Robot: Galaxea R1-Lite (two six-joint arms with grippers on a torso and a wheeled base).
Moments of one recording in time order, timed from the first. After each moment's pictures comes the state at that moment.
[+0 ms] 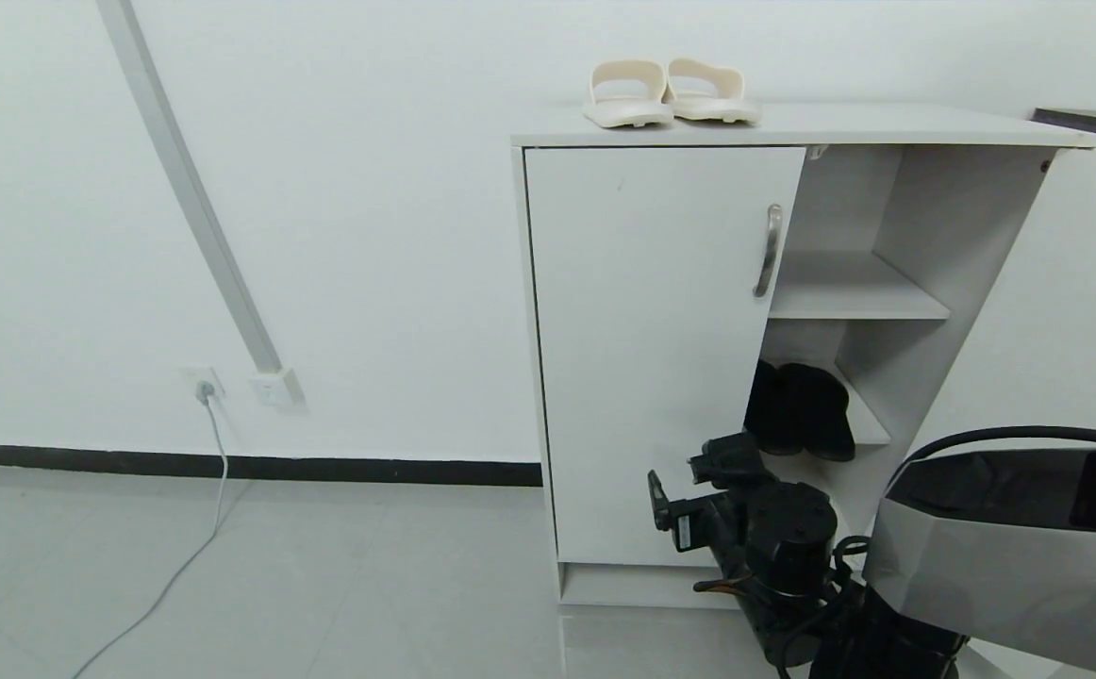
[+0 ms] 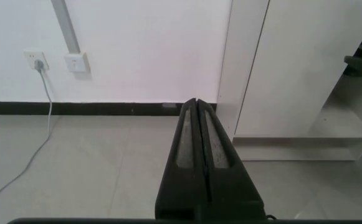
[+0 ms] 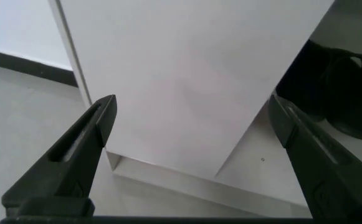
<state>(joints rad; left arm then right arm) 0.00 0.00 0.00 0.00 0.00 -0.01 0.75 2.29 -0.65 -1.57 -0.56 -0.05</state>
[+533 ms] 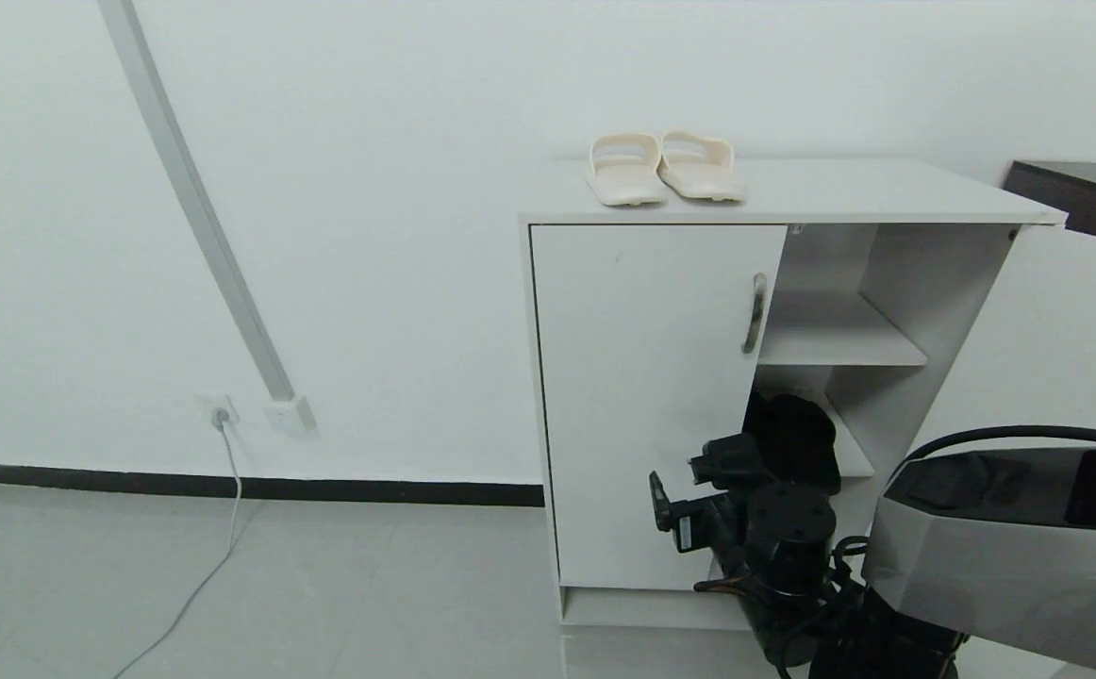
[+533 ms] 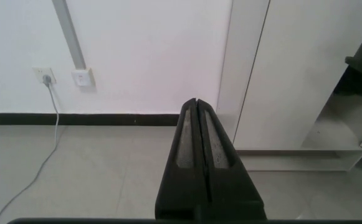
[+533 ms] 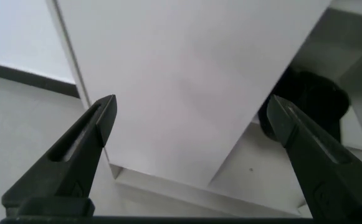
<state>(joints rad) 0.00 0.00 0.00 0.00 0.00 -0.01 0.75 2.29 -0.65 -1.57 -0.57 -0.05</state>
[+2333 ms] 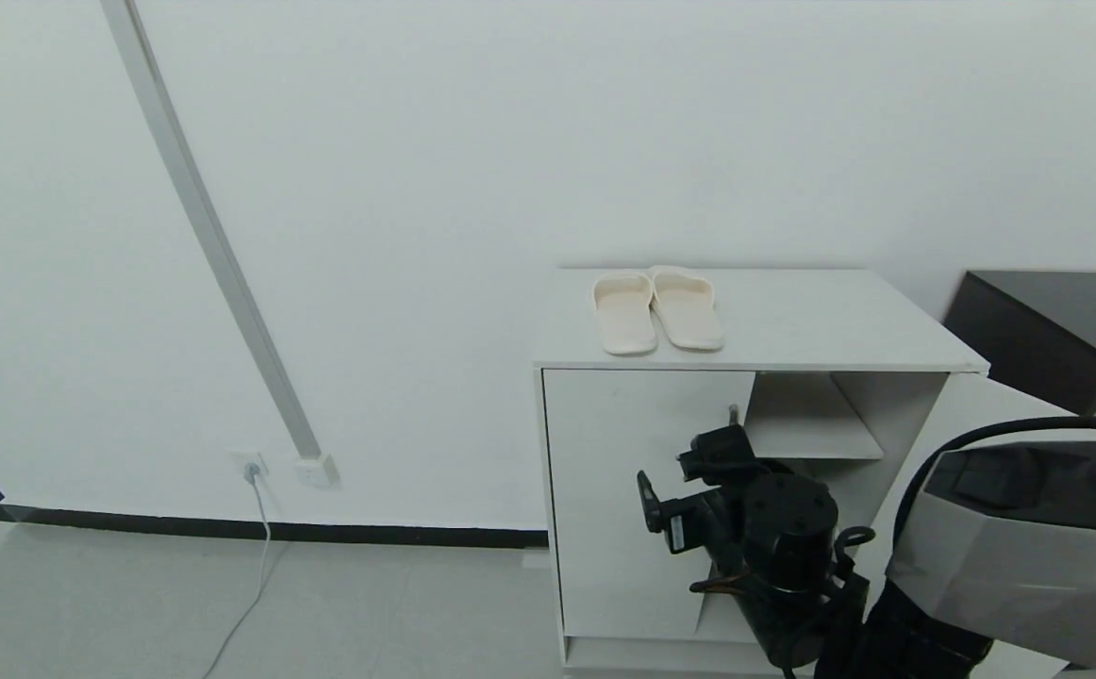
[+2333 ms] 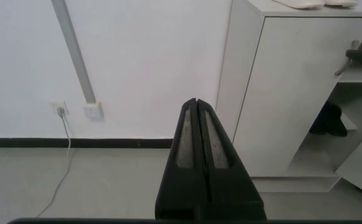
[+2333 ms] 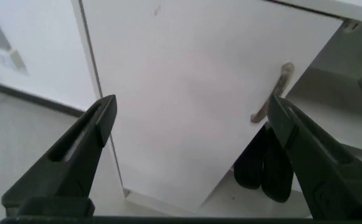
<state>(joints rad) 0.00 0.00 0.00 0.00 0.00 0.00 0.77 2.21 -0.66 -1.46 -0.55 -0.06</state>
